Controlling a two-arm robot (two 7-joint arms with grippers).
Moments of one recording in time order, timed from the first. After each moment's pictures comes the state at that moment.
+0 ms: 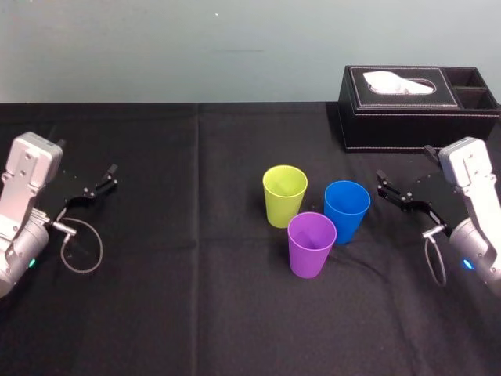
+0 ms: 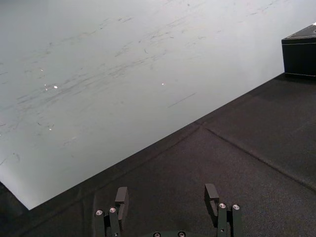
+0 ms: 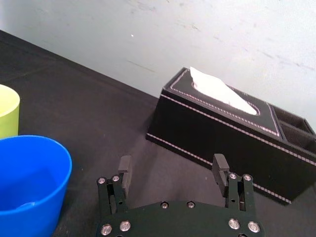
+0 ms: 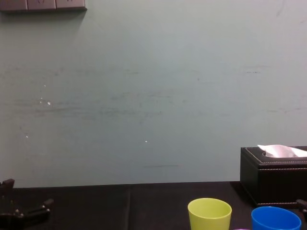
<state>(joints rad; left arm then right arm) -0.20 0.60 0.45 -1.41 -0.25 -0.12 0.03 0.18 0.60 -0.43 -1.43 0.25 -0.11 -0.03</state>
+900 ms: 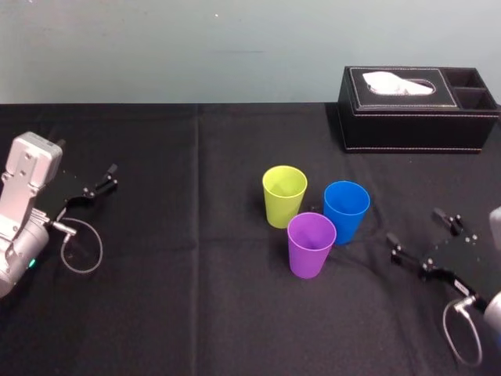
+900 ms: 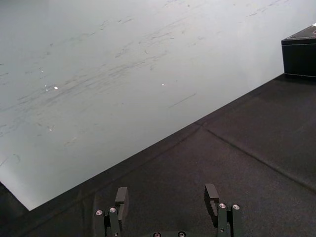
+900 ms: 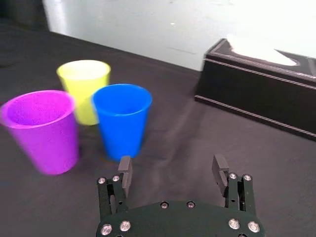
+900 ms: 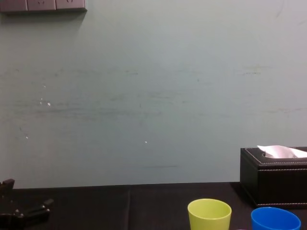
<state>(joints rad) -0.20 0.60 0.45 -1.41 -0.25 -0.12 0.03 -0.16 0.71 -0.27 -1.66 0.43 -0.15 0.12</state>
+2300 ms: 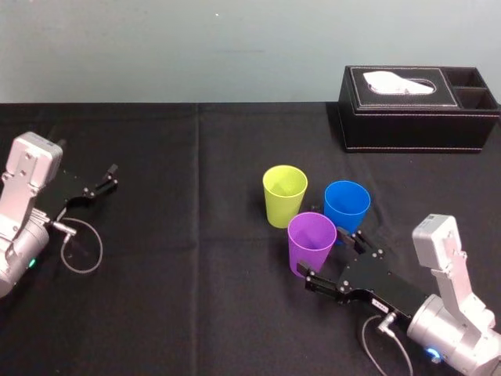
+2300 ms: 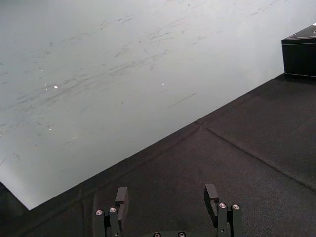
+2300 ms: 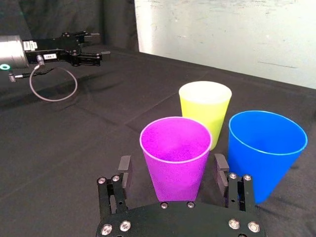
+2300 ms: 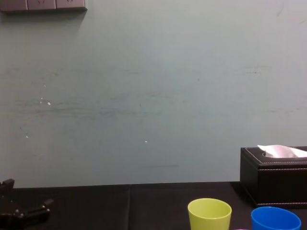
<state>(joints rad) -0.20 0.60 0.45 -1.41 -0.25 -0.12 0.03 -0.08 0.54 -0.36 -1.60 0.41 -0.16 0.40</state>
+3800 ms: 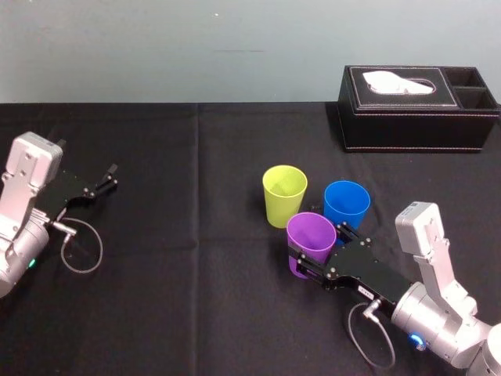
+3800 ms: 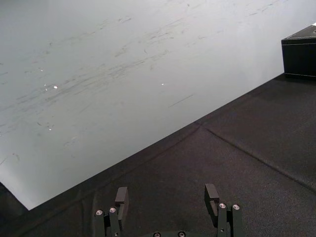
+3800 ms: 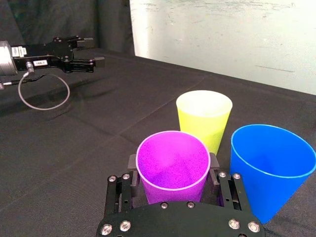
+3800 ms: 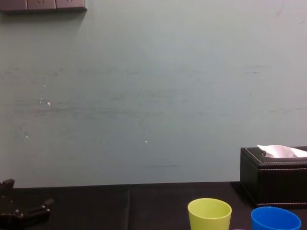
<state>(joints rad) -0.20 0.60 0.45 -1.41 -0.25 -0.12 0.03 -0.04 0.46 -0.34 -1.57 0.35 -0.13 0.41</state>
